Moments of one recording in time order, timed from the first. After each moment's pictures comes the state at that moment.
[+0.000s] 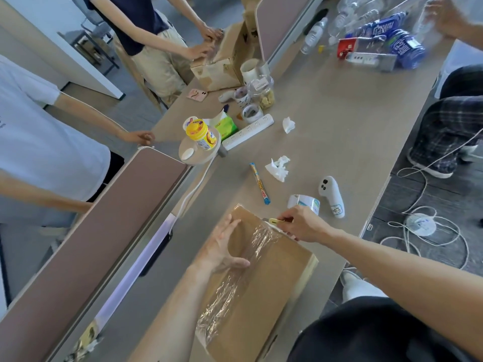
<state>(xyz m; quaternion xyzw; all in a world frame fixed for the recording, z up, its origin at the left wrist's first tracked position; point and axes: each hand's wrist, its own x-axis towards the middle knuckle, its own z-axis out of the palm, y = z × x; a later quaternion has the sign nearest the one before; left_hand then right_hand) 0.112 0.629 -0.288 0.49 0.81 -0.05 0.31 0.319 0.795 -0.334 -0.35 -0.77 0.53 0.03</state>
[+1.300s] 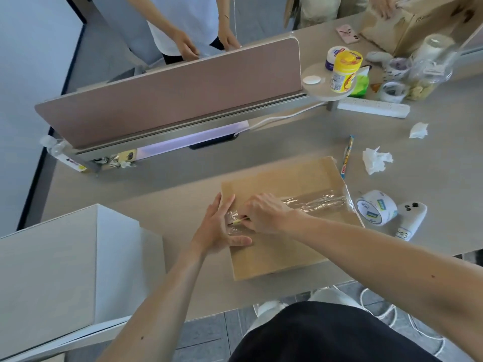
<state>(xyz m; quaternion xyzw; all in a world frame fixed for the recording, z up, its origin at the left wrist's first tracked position) 0.172 0.413 -0.336 0.16 0.90 0.29 0.29 0.205 0.599 -0.280 0.19 -0.96 0.16 -0.11</state>
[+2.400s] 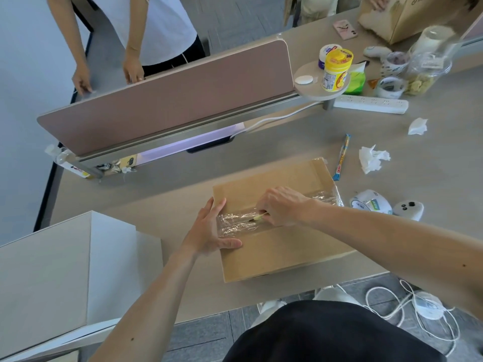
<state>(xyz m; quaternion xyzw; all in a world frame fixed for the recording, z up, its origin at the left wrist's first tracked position) 0.173 0.417 -0.325 0.14 0.90 0.27 0.30 0.206 0.667 -0.283 0.20 -0.96 0.13 -0.15</state>
